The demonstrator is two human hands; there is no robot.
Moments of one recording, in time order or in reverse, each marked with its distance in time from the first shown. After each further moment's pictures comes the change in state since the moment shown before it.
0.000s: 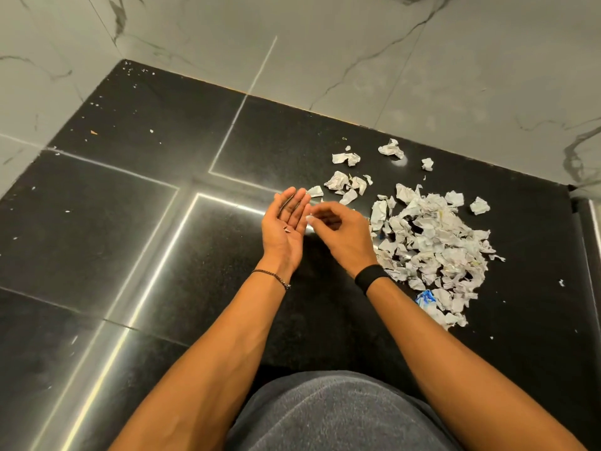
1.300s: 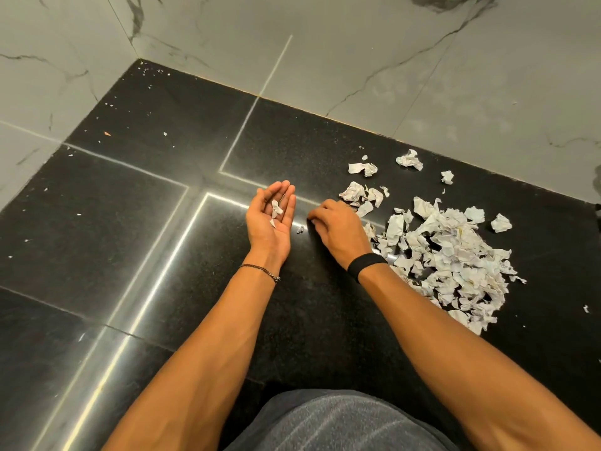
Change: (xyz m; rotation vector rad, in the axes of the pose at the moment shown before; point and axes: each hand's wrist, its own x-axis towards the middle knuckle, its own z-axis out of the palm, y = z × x) left_hand 0.034 0.044 -0.008 -0.113 0.051 0.105; right_hand 0.052 0.015 0.027 -0.606 -0.182 -0.327
